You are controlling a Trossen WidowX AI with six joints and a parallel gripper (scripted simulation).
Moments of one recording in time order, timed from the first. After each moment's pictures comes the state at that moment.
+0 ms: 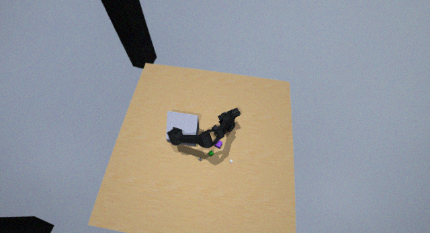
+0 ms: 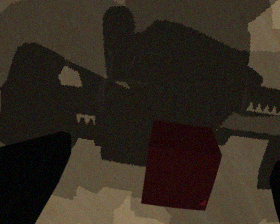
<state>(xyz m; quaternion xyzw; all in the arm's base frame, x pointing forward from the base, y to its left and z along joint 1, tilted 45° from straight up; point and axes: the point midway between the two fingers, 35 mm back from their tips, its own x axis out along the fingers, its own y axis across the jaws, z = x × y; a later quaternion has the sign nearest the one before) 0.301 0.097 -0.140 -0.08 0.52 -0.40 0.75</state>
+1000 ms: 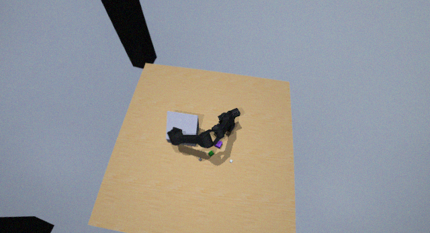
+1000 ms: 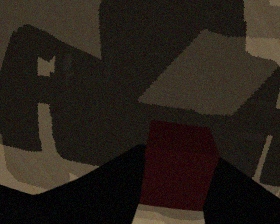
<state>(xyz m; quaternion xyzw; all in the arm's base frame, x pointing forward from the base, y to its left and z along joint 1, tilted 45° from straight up) 0.300 0.096 -0.140 -0.08 0.52 -0.40 0.75</state>
